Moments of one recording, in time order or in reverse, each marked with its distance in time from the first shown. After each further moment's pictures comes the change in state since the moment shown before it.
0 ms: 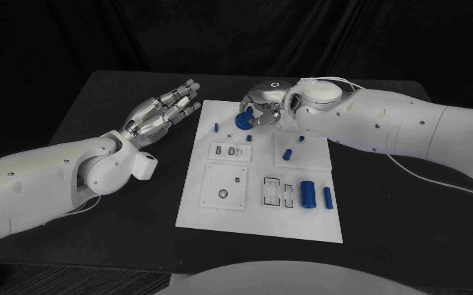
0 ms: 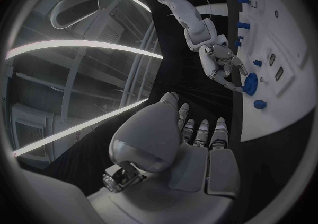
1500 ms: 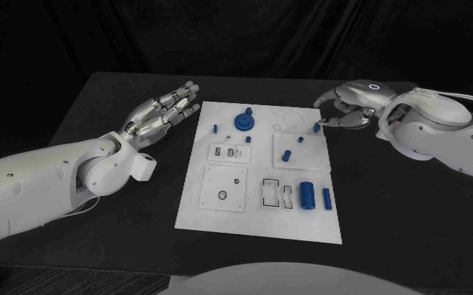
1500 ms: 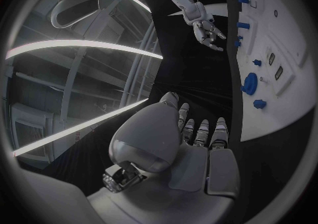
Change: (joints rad) left arm -0.001 -0.007 0.000 -0.002 0.000 0.005 0.000; left_hand 0.000 0.000 0.006 0.000 0.004 0.004 0.004 0.004 0.000 0.003 0.003 0.000 0.001 0.004 0.004 0.000 0.000 0.000 0.004 0.004 0.000 0.001; right arm 0.018 -0.575 -0.001 0.395 -0.018 -0.159 -0.059; right_hand -0.032 0.013 -0.109 0.081 -0.298 0.011 -0.021 0.033 -0.008 0.004 -0.018 0.000 0.000 0.002 -0.020 0.012 0.000 0.000 0.064 -0.014 0.062 0.000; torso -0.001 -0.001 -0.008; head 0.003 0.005
